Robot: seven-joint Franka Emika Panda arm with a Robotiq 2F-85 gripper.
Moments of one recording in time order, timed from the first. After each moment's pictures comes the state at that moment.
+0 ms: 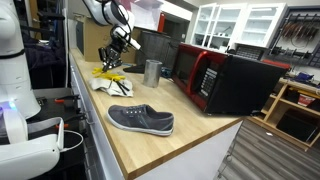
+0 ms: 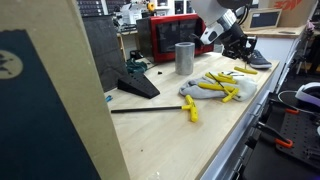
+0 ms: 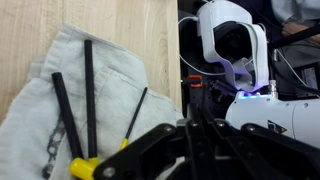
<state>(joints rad) 0.11 -0.08 0.07 -2.42 -0.36 1.72 -1.33</state>
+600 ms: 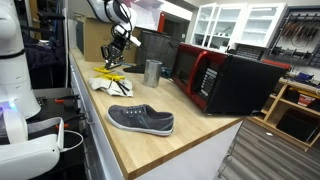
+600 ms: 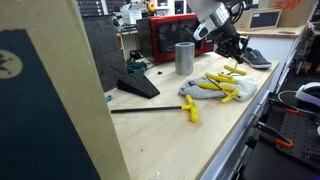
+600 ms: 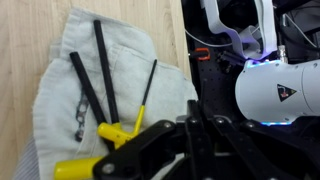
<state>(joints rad) 0.12 -0.05 0.08 -2.35 -0.28 1.73 -1.23</state>
